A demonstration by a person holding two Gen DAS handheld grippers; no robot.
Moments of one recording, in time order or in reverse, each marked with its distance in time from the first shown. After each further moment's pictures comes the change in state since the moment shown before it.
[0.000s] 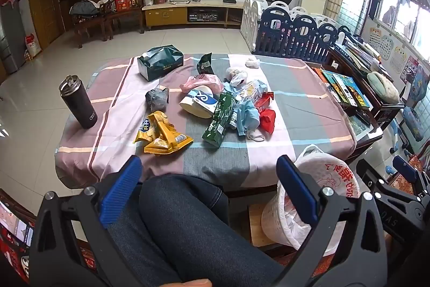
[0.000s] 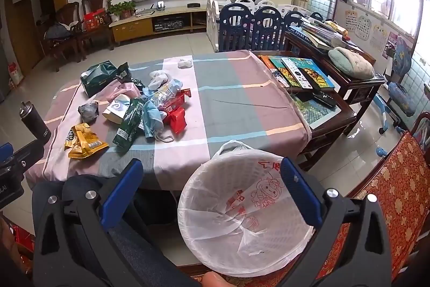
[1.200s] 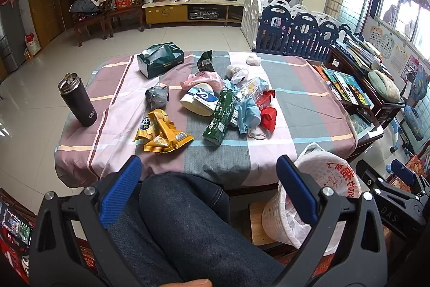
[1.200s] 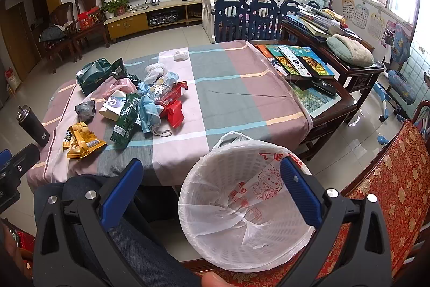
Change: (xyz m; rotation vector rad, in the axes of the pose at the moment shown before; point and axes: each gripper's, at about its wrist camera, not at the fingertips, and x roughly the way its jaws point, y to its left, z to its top) left arm 0.007 0.003 -0.003 -0.001 0.015 0.004; right arm 0.012 -0.006 -0.001 0.058 0.053 0.001
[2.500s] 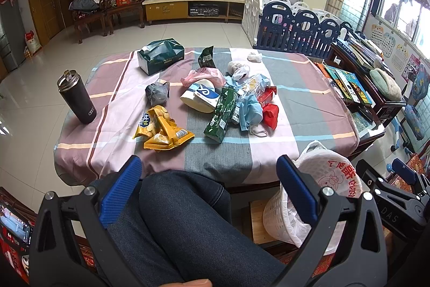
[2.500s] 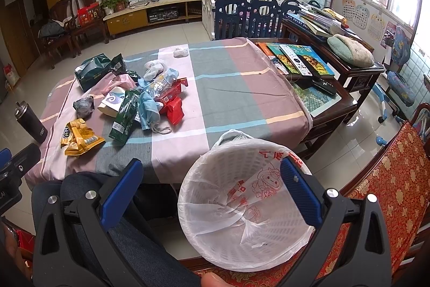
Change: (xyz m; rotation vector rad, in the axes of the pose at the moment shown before) left arm 0.004 0.000 -0.002 0.000 0.010 0.002; right arm 0.003 0.001 -0.002 -0.004 0.010 -0.004
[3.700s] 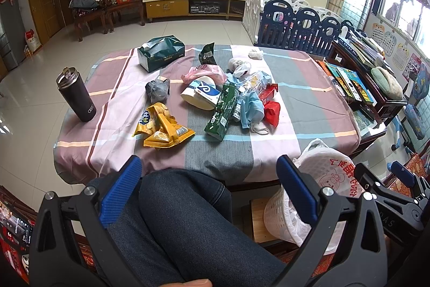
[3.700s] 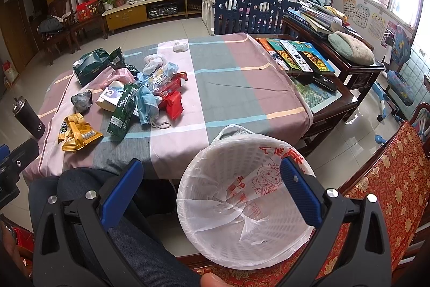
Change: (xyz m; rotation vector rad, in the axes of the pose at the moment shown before) left arm 0.001 0.000 0.001 -0.001 0.005 0.000; right arm 0.004 0.001 -0.003 -0.002 0.011 -0.004
